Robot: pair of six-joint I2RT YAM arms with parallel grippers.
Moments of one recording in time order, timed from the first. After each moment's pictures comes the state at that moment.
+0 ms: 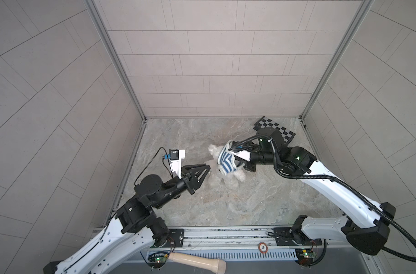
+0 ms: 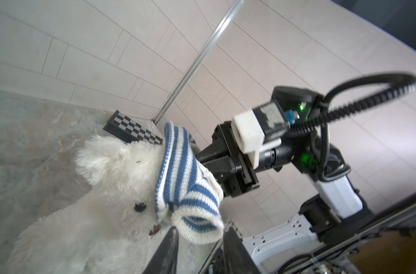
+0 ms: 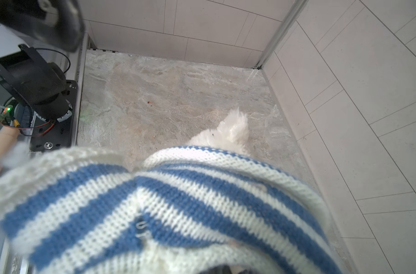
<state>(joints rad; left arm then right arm) -0.77 0.56 0.72 -0.16 0.15 -0.76 0.70 1.24 1.35 -0.69 -0.33 -0.59</state>
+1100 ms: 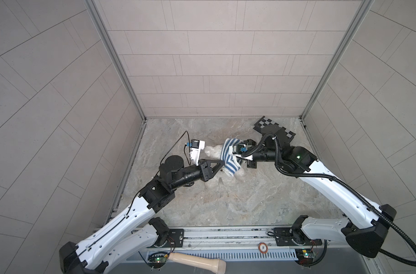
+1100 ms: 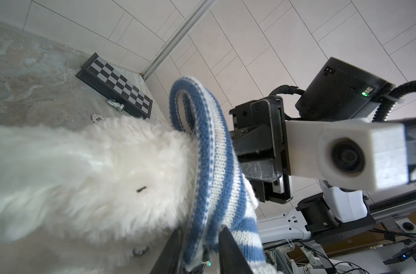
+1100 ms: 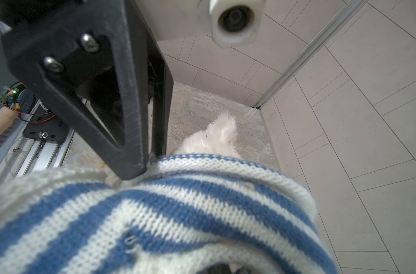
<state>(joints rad) -0.73 0.82 0.76 -0.05 0.37 -0.82 0.66 1.23 1.32 -0.59 -0.48 -0.77</state>
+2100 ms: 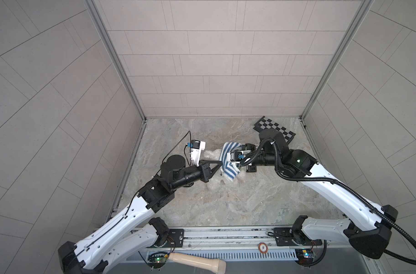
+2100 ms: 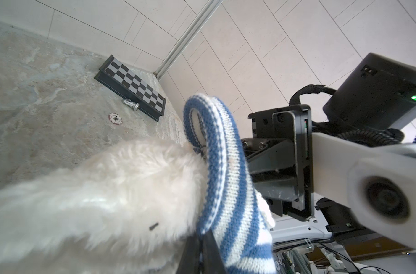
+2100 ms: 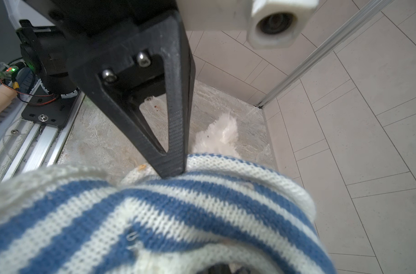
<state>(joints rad) -0.75 0.81 0.81 -0.17 0.32 -0.74 0.72 1.21 1.30 -0.63 -0.39 -0.83</state>
